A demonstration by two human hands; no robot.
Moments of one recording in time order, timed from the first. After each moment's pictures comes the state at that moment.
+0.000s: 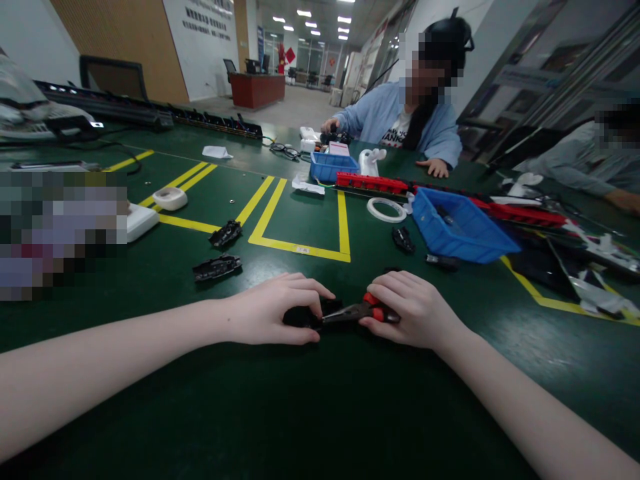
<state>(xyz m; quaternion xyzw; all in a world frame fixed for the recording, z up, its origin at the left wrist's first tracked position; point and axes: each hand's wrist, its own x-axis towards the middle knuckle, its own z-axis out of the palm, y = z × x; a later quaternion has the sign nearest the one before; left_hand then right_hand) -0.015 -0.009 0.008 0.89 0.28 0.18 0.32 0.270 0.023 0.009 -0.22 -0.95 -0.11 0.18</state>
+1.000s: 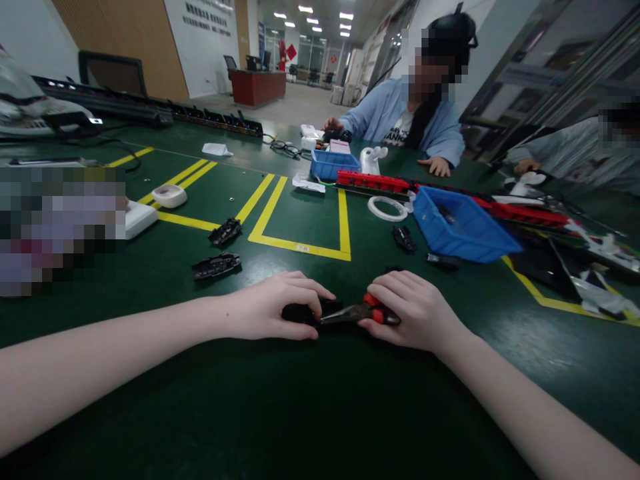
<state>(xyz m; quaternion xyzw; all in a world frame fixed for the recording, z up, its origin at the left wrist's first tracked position) -0.016 -0.006 0.006 0.89 0.26 0.19 0.33 0.266 0.020 0.010 -0.21 -0.95 -0.14 0.19</state>
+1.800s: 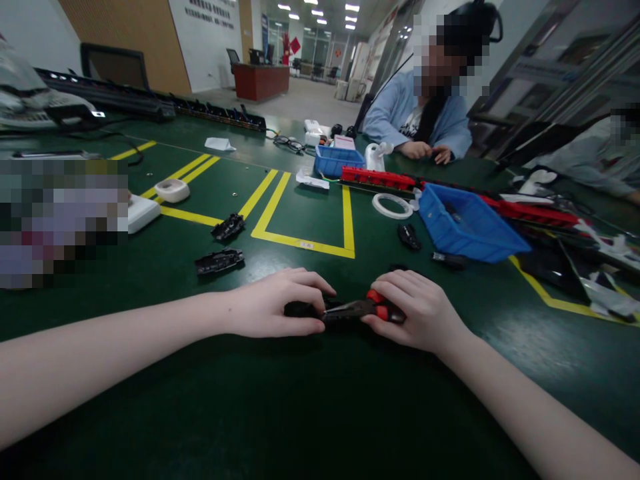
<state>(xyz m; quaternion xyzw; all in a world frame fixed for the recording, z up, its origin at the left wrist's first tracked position) -0.016 -0.008 0.006 0.88 0.26 0.20 0.33 0.265 0.019 0.007 -0.23 -0.95 -0.10 0.21</state>
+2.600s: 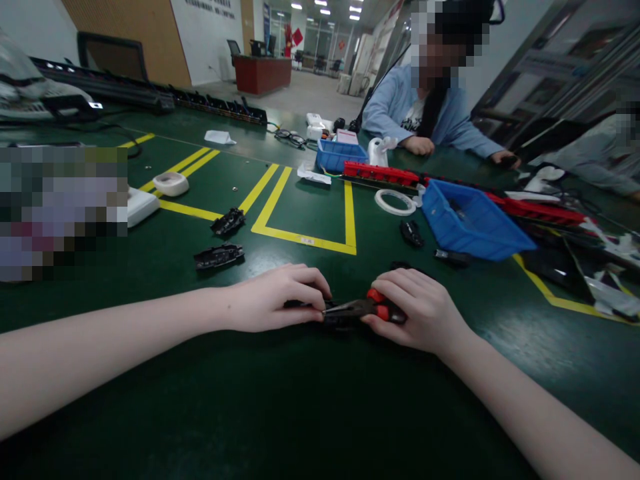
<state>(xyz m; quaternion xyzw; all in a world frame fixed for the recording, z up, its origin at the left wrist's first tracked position) -0.019 -0.006 0.003 0.90 0.24 0.19 0.30 0.263 0.017 0.005 -0.21 -0.95 -0.11 0.22</state>
